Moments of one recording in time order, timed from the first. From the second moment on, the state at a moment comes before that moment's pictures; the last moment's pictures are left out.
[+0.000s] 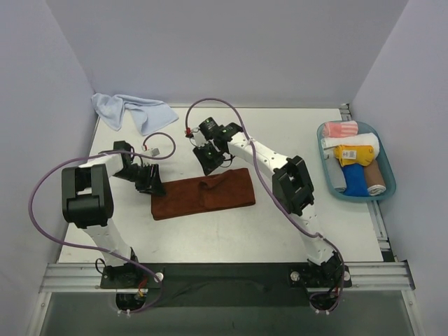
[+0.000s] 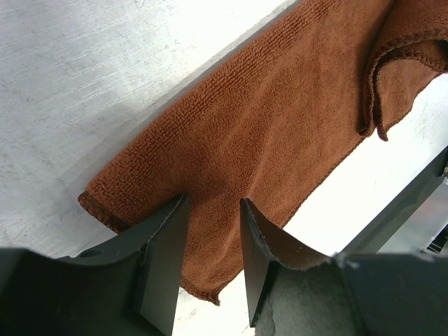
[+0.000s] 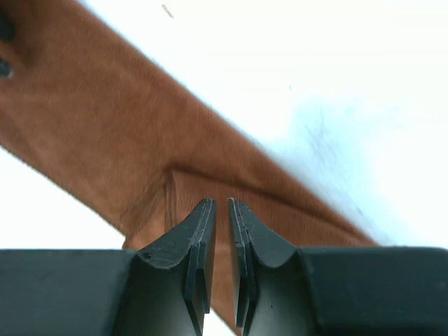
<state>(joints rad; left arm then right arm) 0.11 1.83 1.08 -0.72 0.67 0.25 0.73 2.27 2.03 -0.87 -0.22 -0.03</state>
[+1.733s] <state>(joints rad) 0.11 1.87 1.10 -0.72 0.71 0.19 0.76 2.36 1.98 -0.82 -0.23 0.00</state>
